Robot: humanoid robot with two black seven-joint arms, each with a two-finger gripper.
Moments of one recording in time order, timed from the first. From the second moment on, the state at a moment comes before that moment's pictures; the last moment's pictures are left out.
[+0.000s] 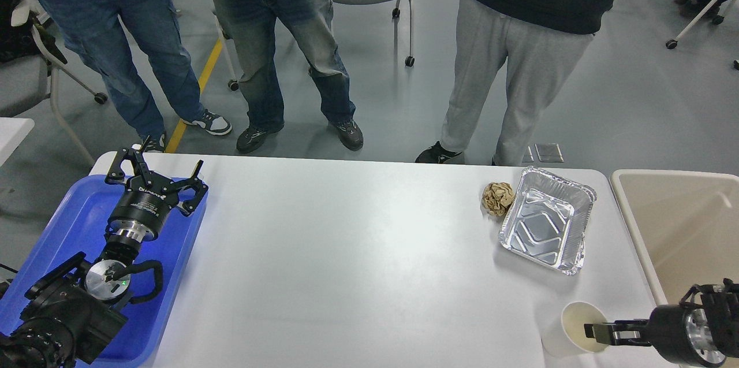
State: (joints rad) left arm -0.58 0.28 -0.94 -0.27 -0.13 -0.79 -0.32; right arm 0.86 -1.01 -0.30 1.37 -1.29 0.06 0.21
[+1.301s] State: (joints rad) left arm -0.58 0.28 -0.94 -0.27 -0.13 -0.79 -0.32; right arm 1.35 -1.51 -0.26 1.63 -1.14 0.59 0.27
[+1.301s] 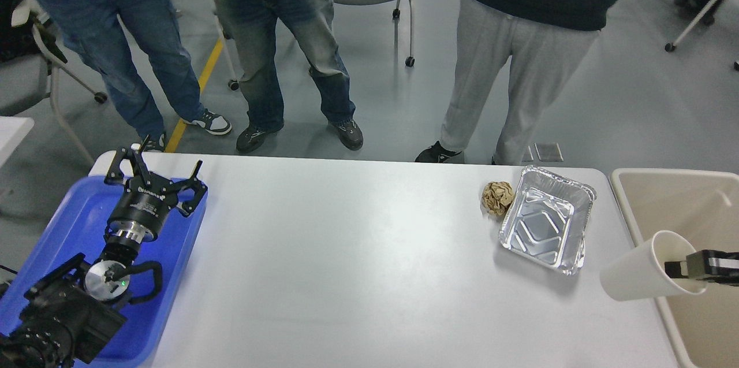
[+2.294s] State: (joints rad) left arm -0.58 0.28 -0.93 -0.27 -0.13 -0.79 -0.32; right arm 1.23 -1.31 -0.27 1.01 -0.64 0.17 0.28
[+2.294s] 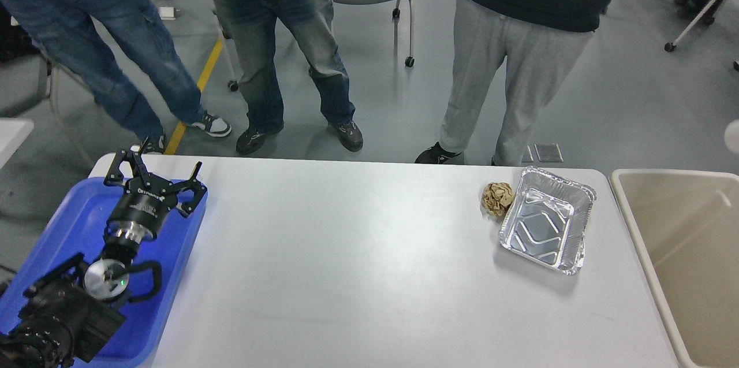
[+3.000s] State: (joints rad) left arm -0.58 0.28 -0.93 -0.27 -0.13 -0.79 -0.32; right arm 0.77 -0.69 -0.02 0.38 0.22 -0.16 0.15
